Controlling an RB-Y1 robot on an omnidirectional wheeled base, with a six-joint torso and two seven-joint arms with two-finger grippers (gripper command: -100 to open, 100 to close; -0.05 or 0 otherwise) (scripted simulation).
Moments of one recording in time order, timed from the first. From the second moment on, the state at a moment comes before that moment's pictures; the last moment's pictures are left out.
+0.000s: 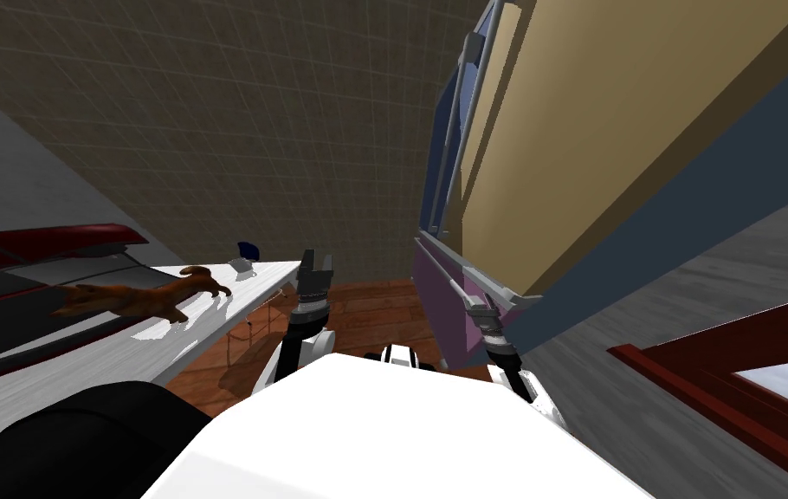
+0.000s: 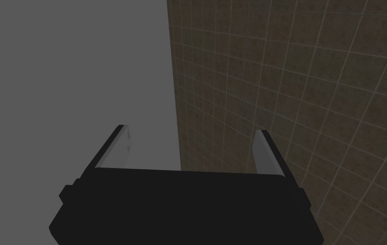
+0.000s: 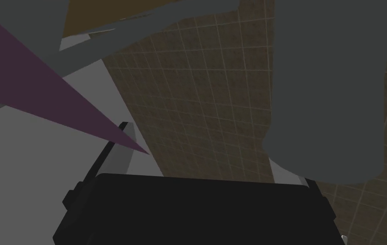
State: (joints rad) left arm 0.51 0.00 0.06 -2.31 -0.02 -0.60 -0.02; right arm 0.10 -0.19 -0.35 -1.14 0.43 -1.16 2.14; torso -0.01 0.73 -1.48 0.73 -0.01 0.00
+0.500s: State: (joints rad) left arm 0.51 0.00 0.06 -2.31 -0.02 -0.60 -0.02; right arm 0.08 -0.15 -0.39 -1.08 0.45 -1.20 2.26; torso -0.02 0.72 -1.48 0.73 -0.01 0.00
